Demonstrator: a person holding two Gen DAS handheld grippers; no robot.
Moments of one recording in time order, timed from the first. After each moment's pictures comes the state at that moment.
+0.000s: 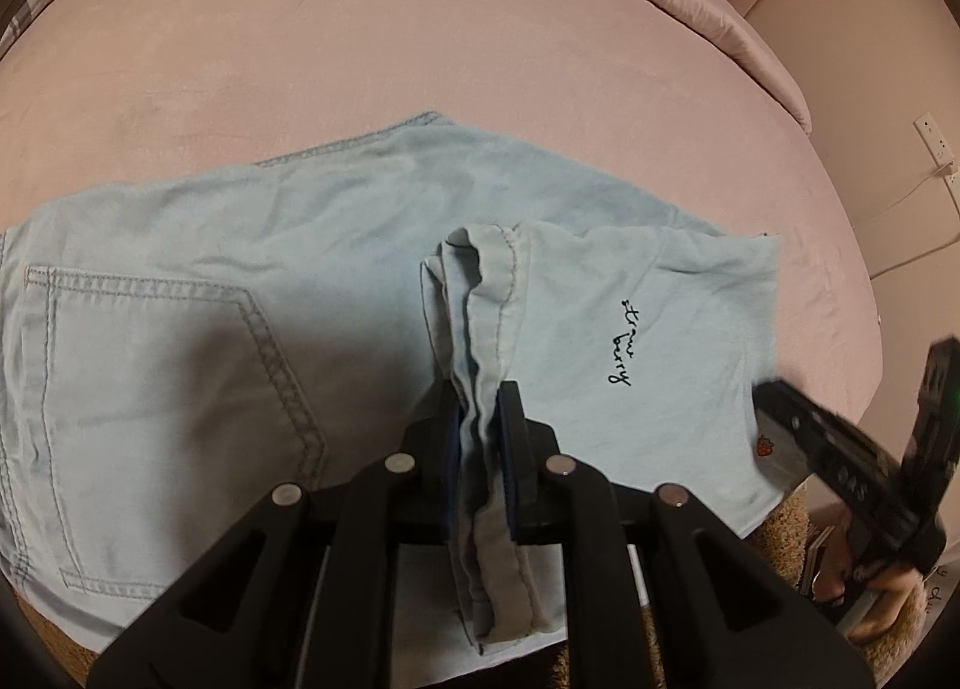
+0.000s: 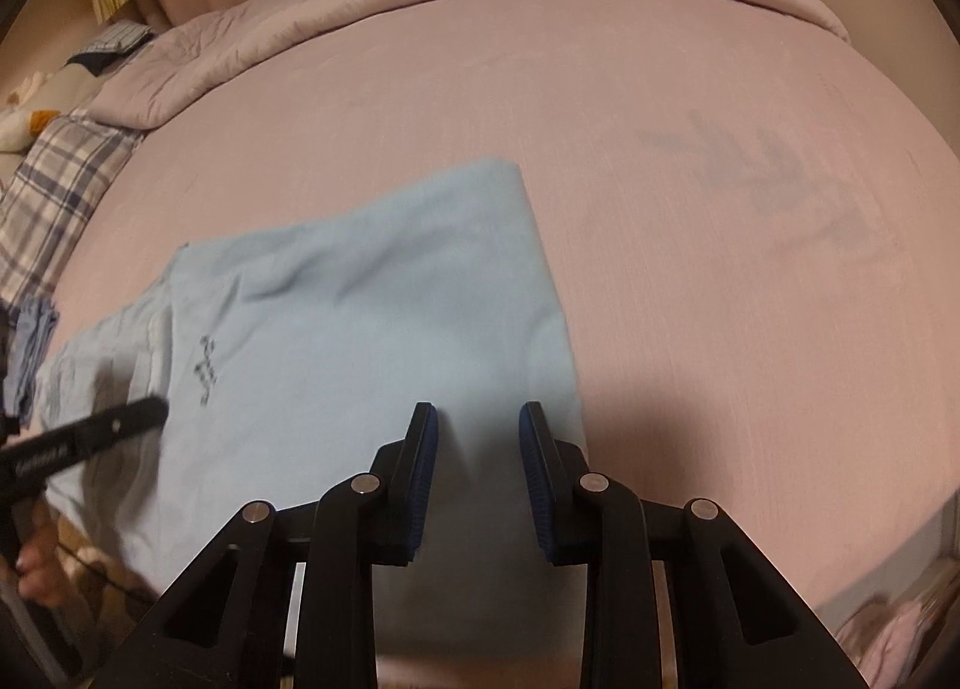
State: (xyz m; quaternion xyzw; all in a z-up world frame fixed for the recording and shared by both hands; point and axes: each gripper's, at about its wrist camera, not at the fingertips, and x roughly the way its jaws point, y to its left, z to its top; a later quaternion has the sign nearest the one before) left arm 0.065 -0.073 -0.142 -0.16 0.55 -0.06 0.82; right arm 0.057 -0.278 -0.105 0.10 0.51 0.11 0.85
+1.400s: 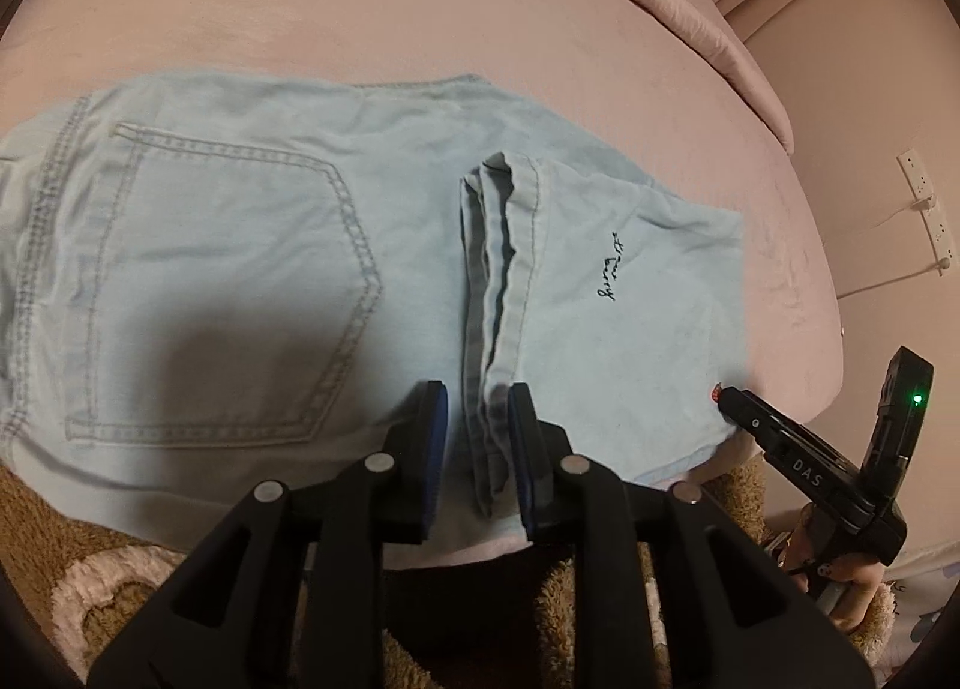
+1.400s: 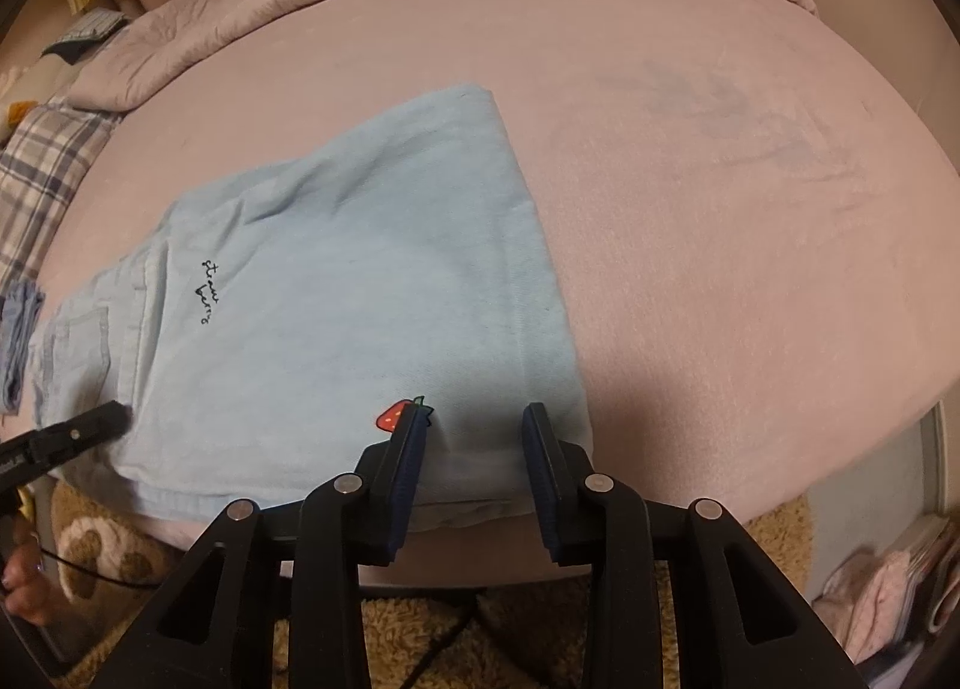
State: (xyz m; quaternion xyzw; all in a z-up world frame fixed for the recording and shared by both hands) left arm 0.008 -0.045 -0.128 -0.22 0.55 -0.06 0.80; right arm 0.047 -0.270 -0.100 0.08 0.54 0.07 0.84
